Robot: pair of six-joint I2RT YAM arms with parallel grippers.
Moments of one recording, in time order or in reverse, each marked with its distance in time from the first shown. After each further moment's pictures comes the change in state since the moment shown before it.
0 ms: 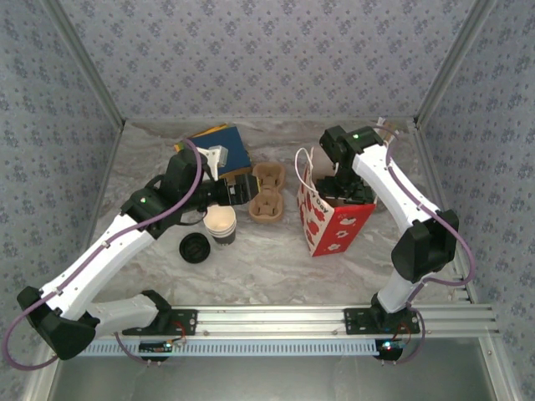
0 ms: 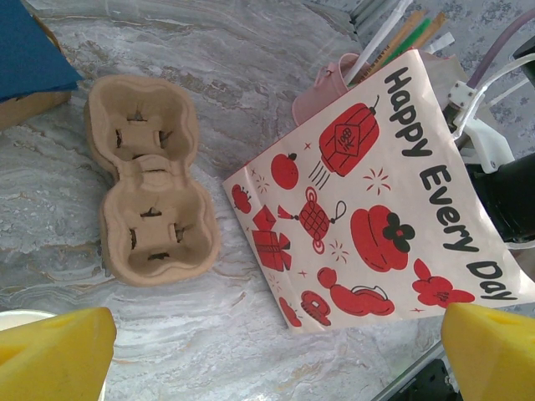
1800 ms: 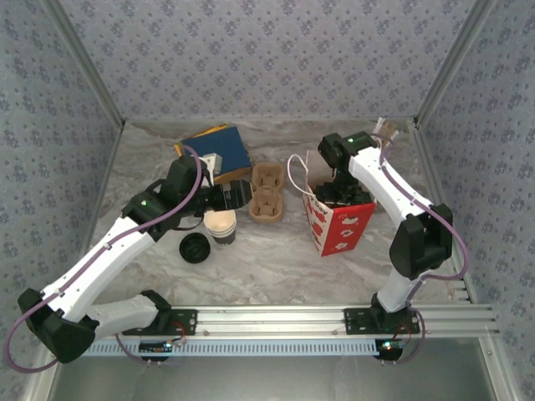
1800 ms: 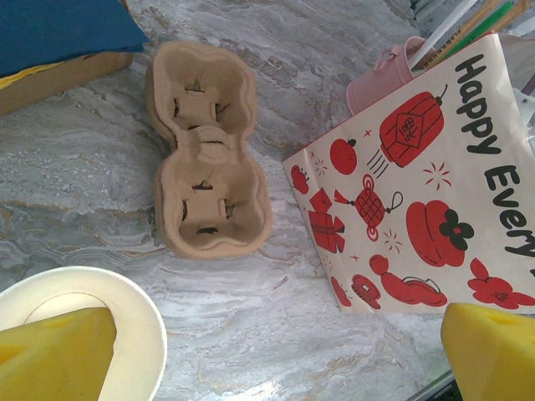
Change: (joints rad) left arm 0.027 -0.020 -0.066 -0.045 -0.046 -0.020; right arm -0.012 0.024 -0.076 0.032 -0.008 -0.004
